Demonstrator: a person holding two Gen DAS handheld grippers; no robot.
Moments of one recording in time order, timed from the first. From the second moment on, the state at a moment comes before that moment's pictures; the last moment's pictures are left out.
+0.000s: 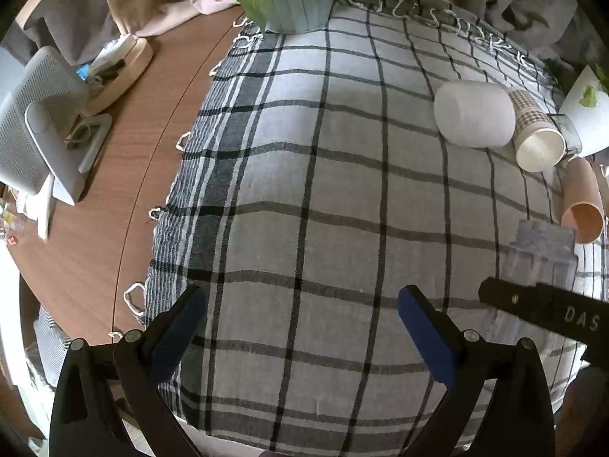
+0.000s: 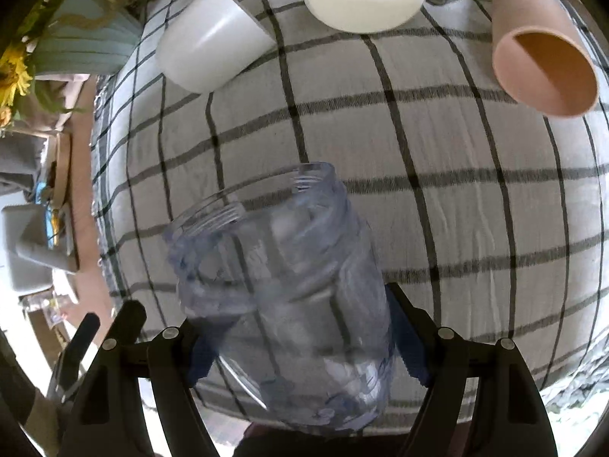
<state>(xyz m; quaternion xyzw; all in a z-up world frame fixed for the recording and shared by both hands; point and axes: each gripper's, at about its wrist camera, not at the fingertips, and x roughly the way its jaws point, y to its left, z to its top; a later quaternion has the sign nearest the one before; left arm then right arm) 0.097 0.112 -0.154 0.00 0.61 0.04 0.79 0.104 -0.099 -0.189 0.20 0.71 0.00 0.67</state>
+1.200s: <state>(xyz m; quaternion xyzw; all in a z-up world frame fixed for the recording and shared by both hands) 0.068 0.082 -0.120 -0.01 0.56 0.04 0.83 0.087 -0.118 -0.123 0.15 0.64 -0.01 0.76</state>
